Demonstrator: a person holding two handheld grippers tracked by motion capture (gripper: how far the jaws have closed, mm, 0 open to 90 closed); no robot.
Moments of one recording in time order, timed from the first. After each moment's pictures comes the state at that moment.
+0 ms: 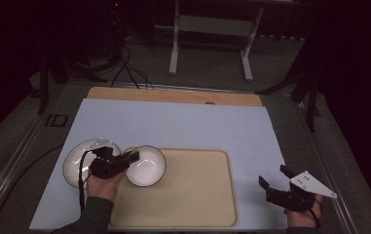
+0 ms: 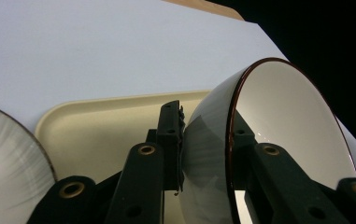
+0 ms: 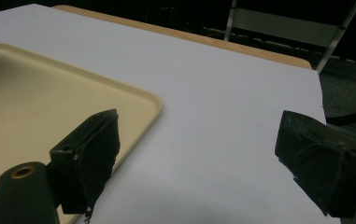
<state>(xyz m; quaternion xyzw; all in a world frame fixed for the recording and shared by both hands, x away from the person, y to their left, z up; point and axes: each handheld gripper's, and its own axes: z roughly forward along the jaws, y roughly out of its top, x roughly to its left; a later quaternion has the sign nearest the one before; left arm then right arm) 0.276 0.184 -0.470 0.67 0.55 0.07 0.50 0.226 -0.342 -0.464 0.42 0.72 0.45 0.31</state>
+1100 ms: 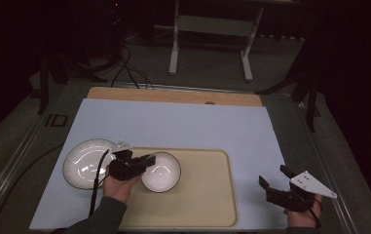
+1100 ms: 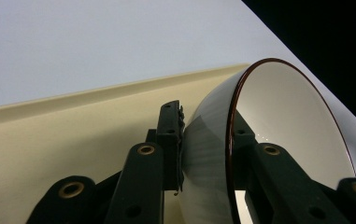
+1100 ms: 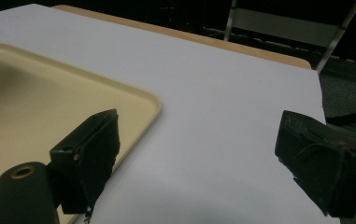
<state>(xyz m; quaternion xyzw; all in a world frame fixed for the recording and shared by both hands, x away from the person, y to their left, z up) 0.284 0.142 -0.482 0.71 0.50 0.06 0.49 0.226 -0.342 -0.464 0.42 0.72 0.45 0.31</state>
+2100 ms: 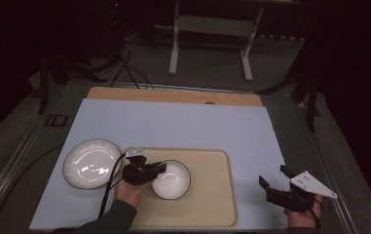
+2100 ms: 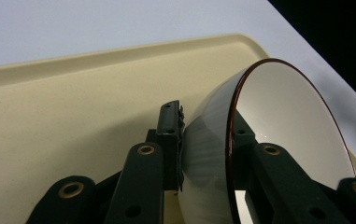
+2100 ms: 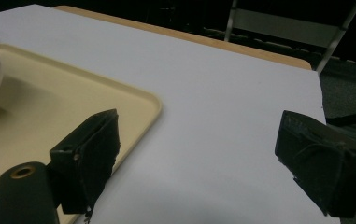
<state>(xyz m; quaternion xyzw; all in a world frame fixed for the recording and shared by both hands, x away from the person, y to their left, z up) 0.284 0.112 -0.501 0.74 0.49 0.03 0.46 0.225 -0.342 -0.463 0.42 0.72 0.45 0.31</state>
